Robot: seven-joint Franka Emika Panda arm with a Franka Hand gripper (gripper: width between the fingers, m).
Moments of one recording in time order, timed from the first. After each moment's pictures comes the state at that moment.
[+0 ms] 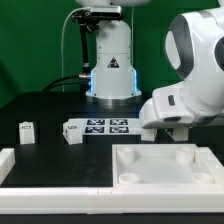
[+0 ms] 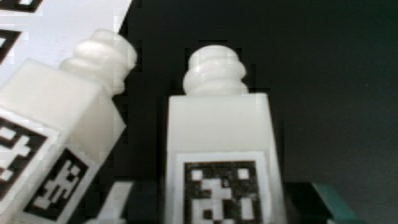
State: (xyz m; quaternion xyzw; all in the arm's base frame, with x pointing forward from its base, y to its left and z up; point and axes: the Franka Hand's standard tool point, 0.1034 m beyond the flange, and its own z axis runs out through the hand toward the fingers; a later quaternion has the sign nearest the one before) arm 0.369 0.140 0.008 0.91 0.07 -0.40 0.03
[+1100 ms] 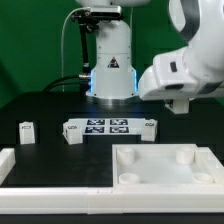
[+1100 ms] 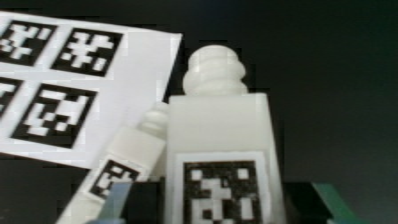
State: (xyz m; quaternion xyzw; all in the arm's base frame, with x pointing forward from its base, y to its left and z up) arm 0.387 0.133 0.088 0.91 0.08 -0.41 0.04
